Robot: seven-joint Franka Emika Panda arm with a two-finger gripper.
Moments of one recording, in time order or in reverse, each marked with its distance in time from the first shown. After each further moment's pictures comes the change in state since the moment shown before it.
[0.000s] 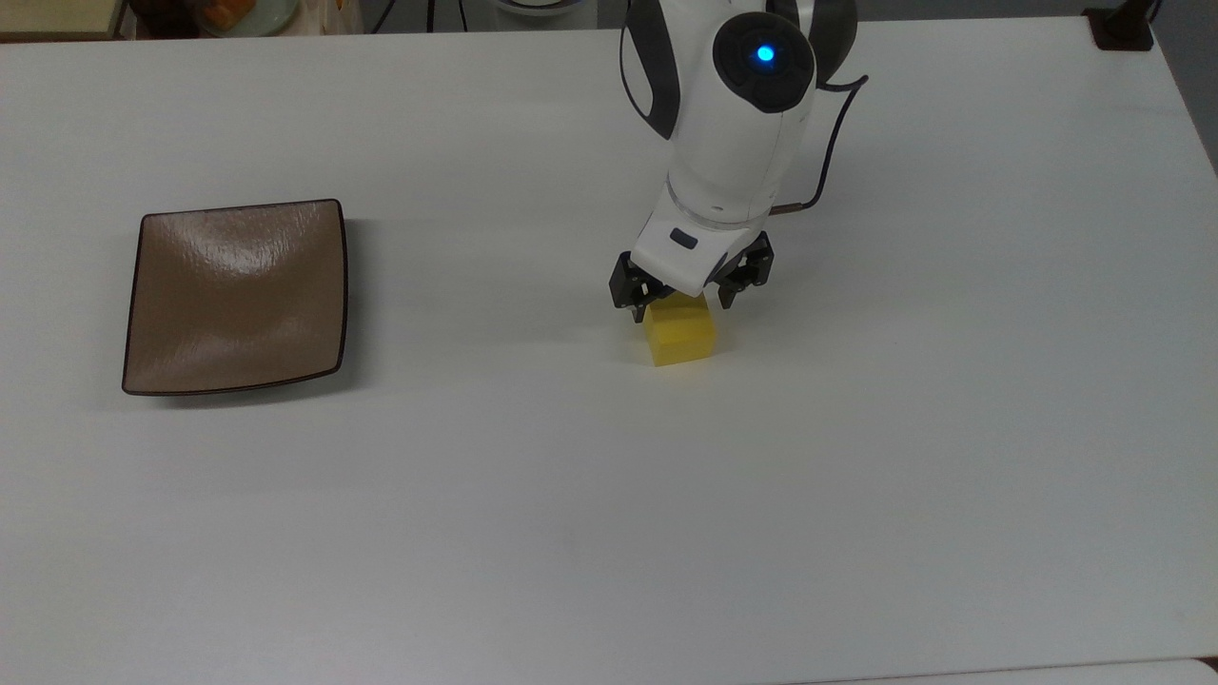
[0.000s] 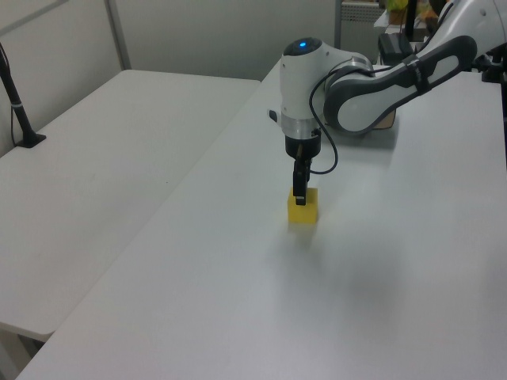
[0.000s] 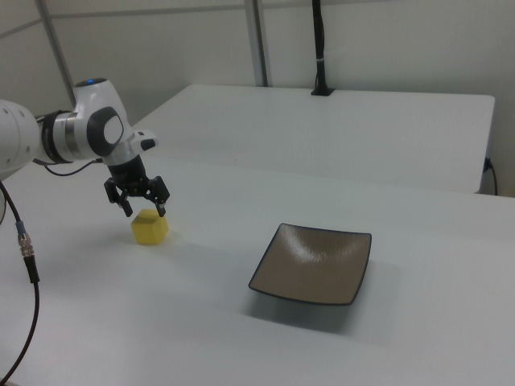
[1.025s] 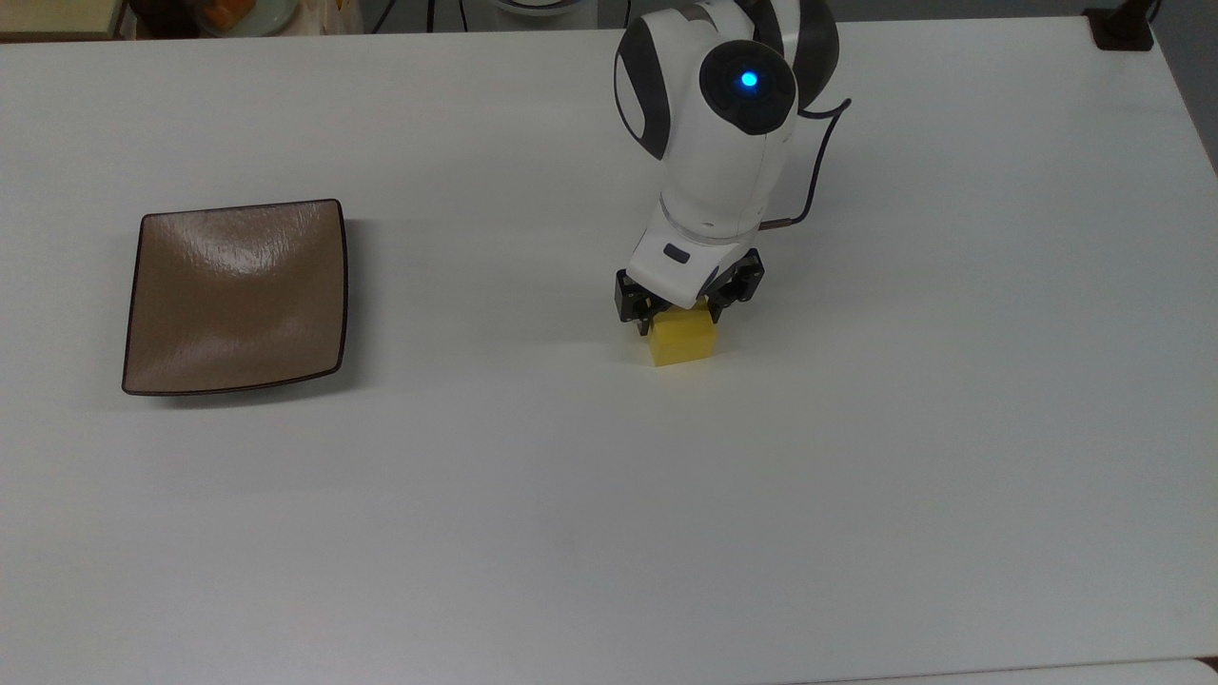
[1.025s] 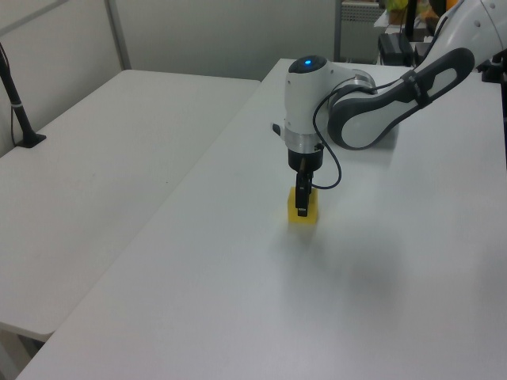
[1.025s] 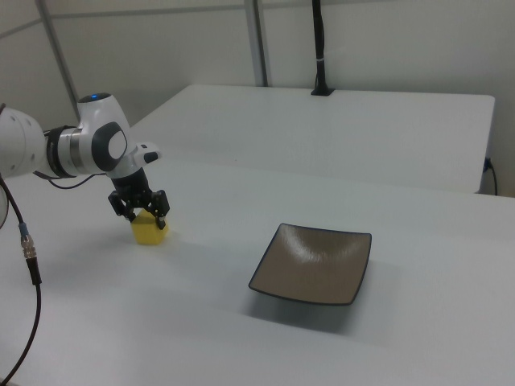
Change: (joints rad) arm -0.005 0.010 0.000 -0.064 0.000 0.084 0.001
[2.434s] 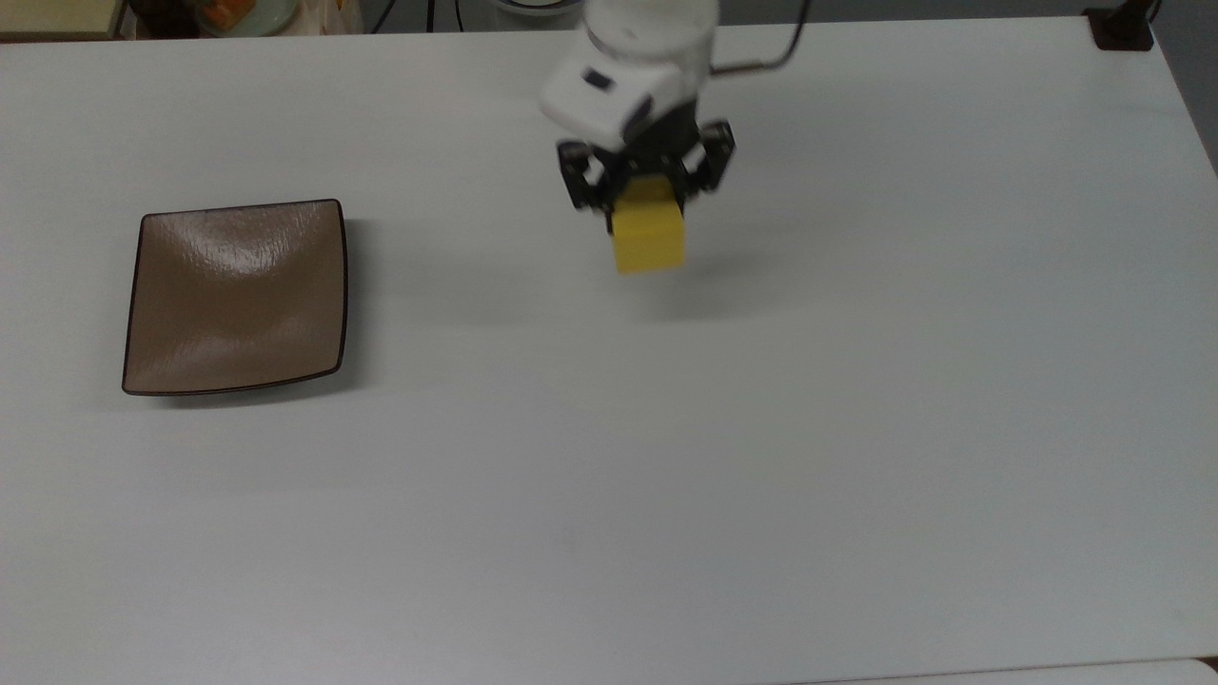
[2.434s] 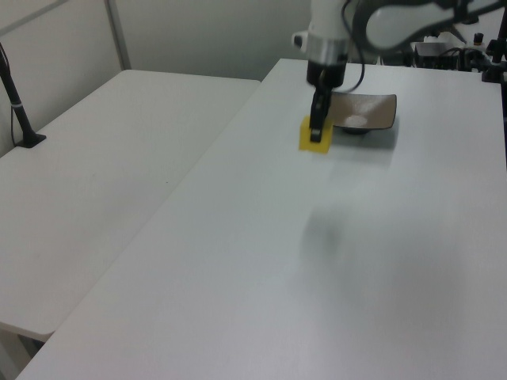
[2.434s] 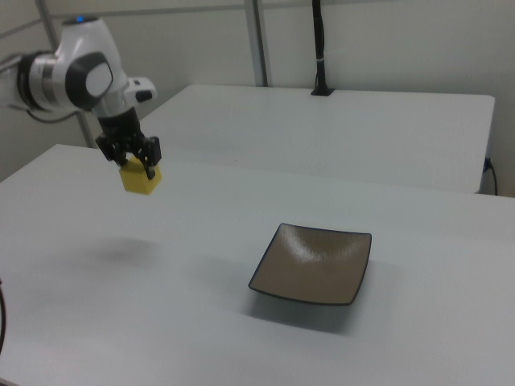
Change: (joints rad) arm -0.078 -0.293 -0.021 0.001 0.145 -0.212 -0.091
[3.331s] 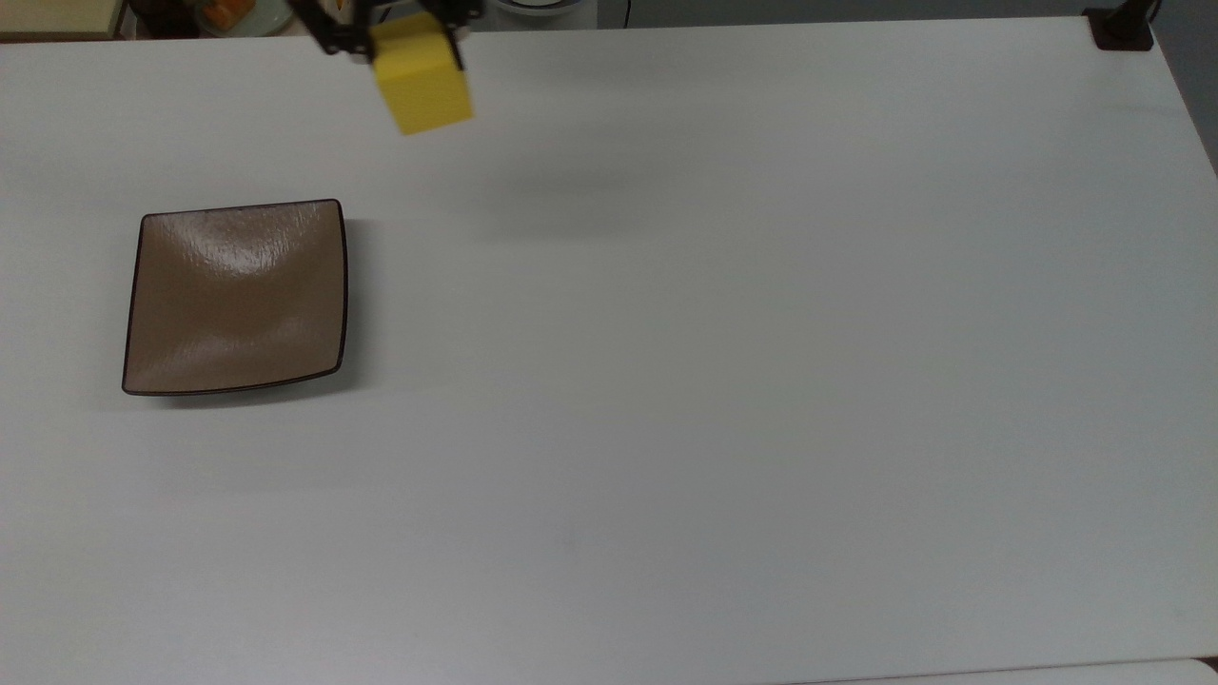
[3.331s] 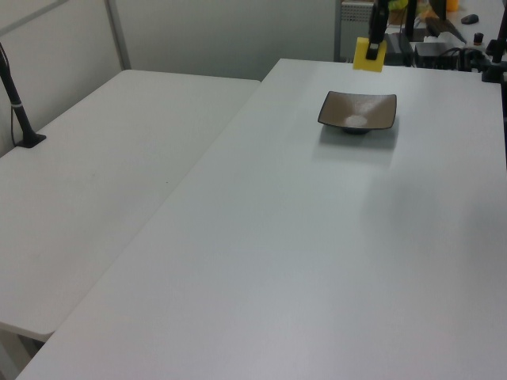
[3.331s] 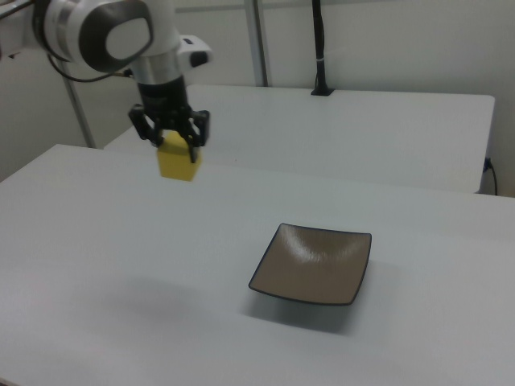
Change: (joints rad) arm -0.295 -0.218 -0.057 -0.028 0.142 -0.199 -0.447
